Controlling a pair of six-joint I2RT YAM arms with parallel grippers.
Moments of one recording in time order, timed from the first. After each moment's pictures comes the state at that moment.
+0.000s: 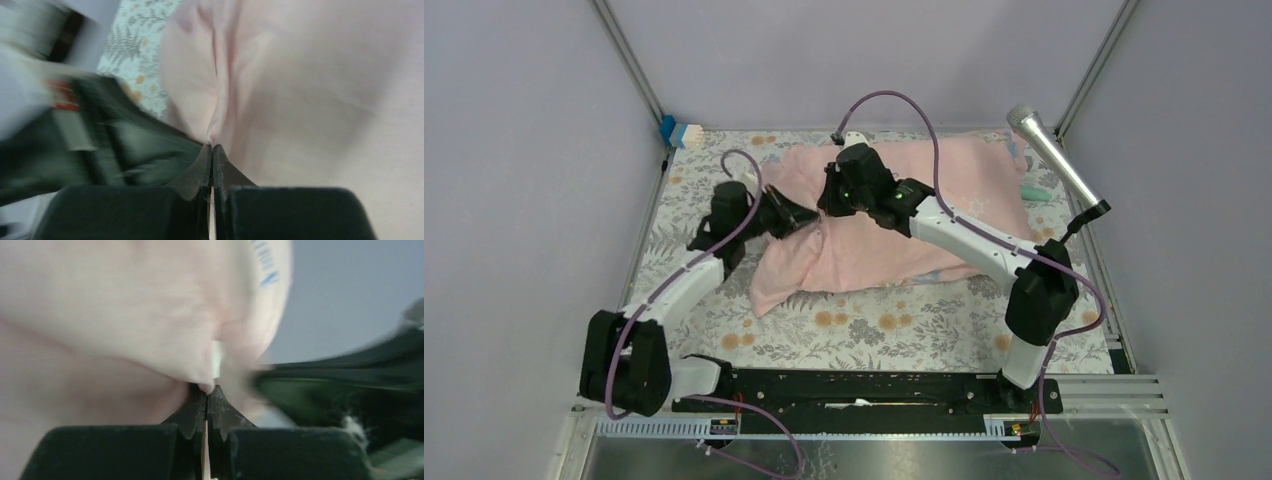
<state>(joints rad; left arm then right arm) -0.23 1.24 0.84 0.07 0.53 -1.00 0.84 1.79 1.59 -0.35 0.06 0.57</state>
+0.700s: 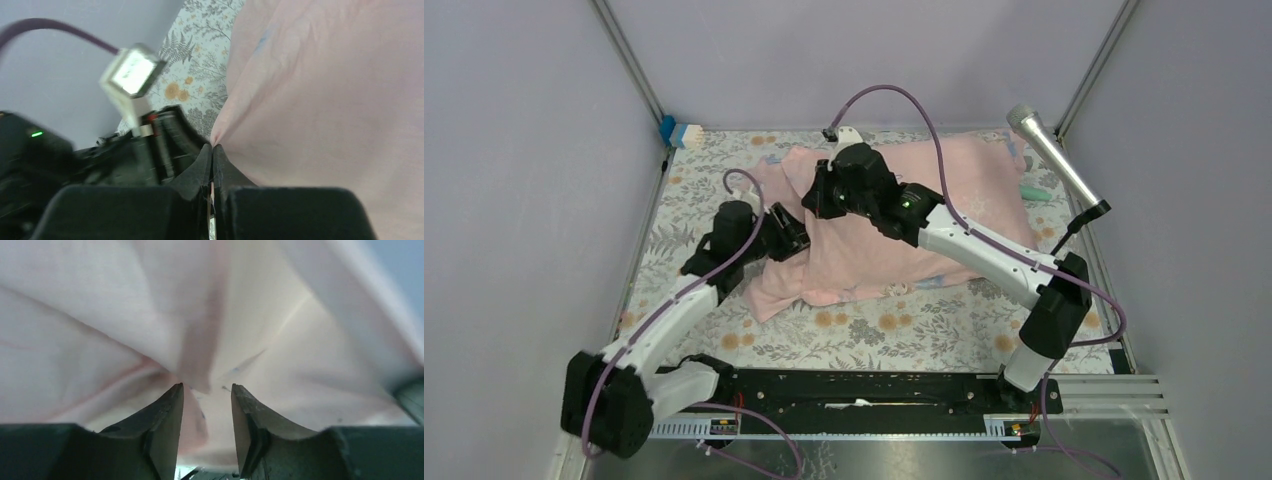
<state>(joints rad) -0.35 1.14 0.68 -0.02 0.38 -0.95 0.91 1.71 1.63 -0.36 0.04 0.58</state>
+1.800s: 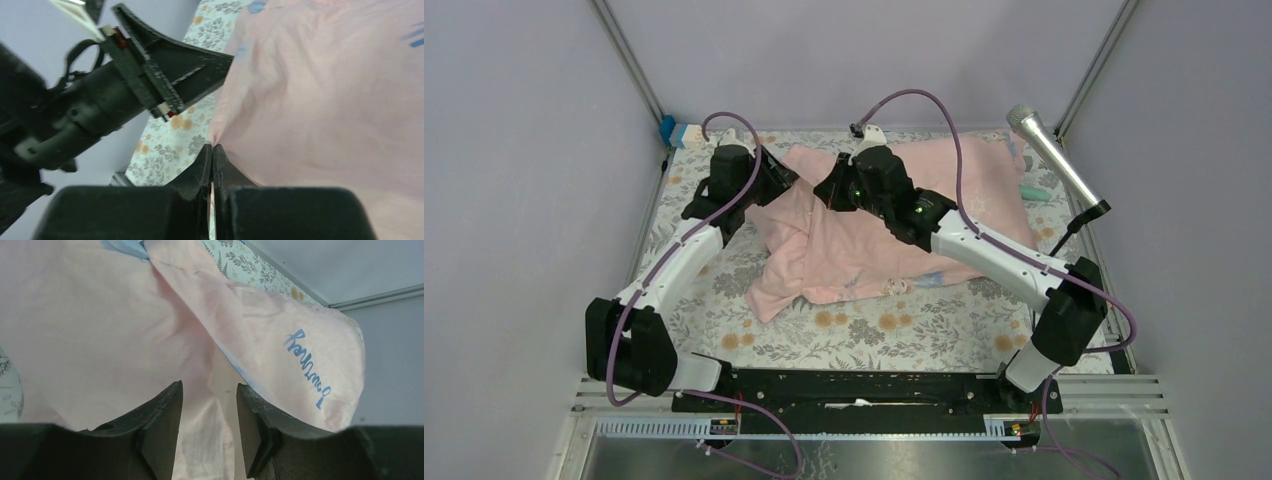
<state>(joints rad) -0.24 1.36 1.08 -0.19 0.07 -0.80 0.85 1.62 1.48 -0.17 0.07 0.69</state>
